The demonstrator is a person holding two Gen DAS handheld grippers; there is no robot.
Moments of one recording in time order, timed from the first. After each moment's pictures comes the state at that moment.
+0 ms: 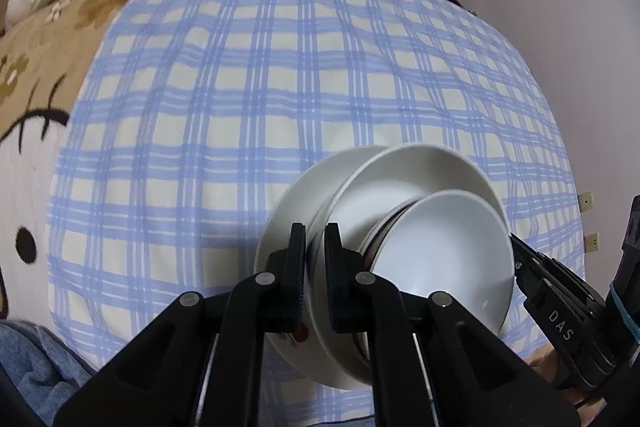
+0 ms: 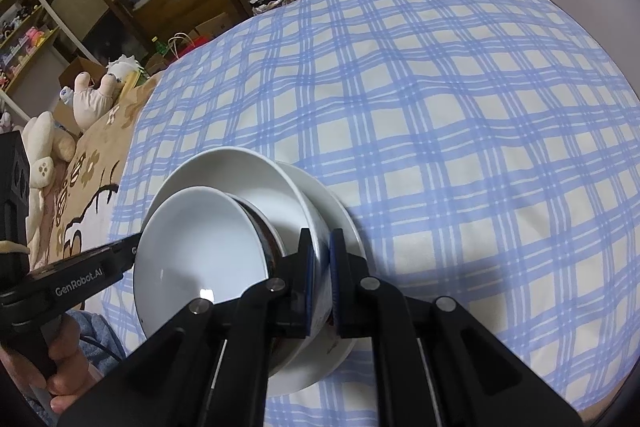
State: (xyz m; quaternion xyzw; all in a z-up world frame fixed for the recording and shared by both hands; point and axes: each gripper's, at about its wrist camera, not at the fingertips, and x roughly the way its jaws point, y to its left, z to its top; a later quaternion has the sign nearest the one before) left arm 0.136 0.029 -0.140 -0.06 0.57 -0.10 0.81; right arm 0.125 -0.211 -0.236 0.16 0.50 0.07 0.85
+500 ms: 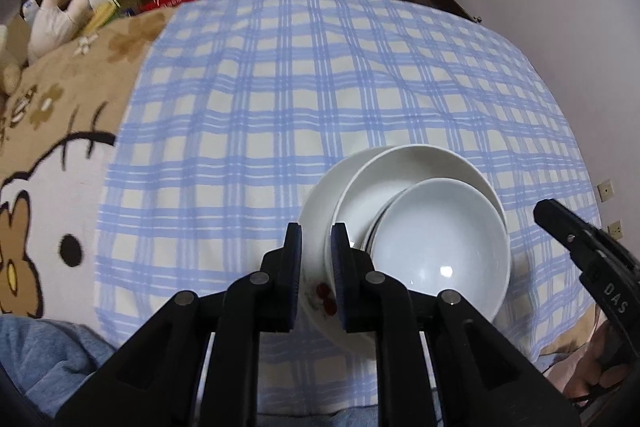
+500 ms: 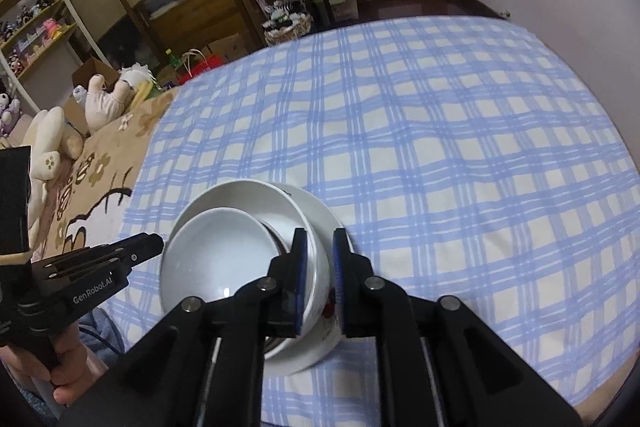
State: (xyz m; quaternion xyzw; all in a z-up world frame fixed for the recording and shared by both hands) left arm 0.101 0.037 -0.107 -0.01 0.53 -0.07 0.84; right arm 0.094 -0.219 -0.185 0.12 0.45 0.07 0.88
